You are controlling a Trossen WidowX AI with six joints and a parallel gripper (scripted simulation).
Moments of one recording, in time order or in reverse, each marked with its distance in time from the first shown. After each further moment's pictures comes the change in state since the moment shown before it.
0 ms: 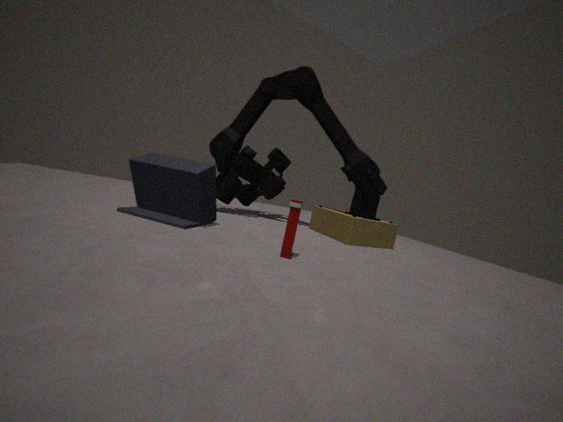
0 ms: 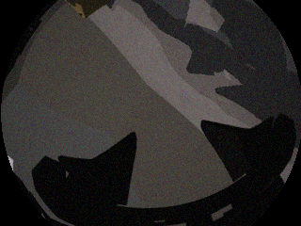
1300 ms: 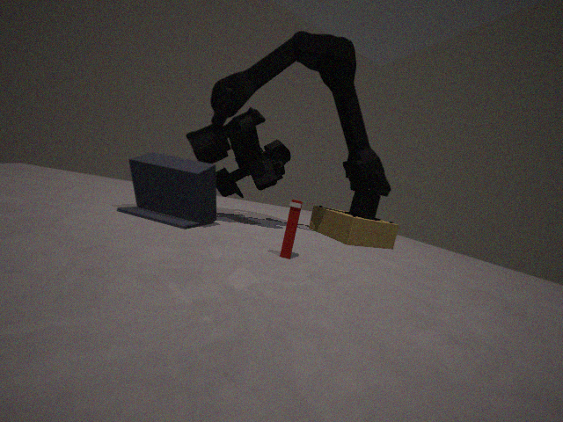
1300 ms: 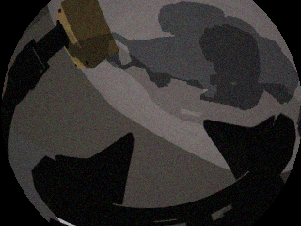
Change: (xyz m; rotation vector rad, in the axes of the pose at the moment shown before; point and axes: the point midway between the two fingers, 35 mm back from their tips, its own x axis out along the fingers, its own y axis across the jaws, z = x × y) arm -0.145 -0.003 0.045 0.034 -0.138 -0.457
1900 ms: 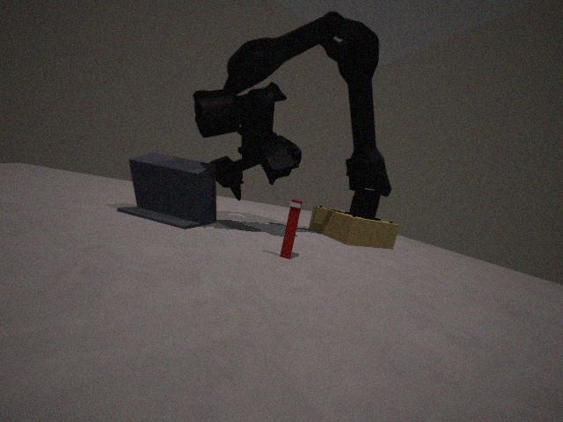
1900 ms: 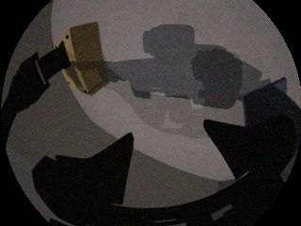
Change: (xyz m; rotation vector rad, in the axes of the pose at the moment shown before) arm -0.070 -0.017 0.053 -0.130 -0.098 -0.290
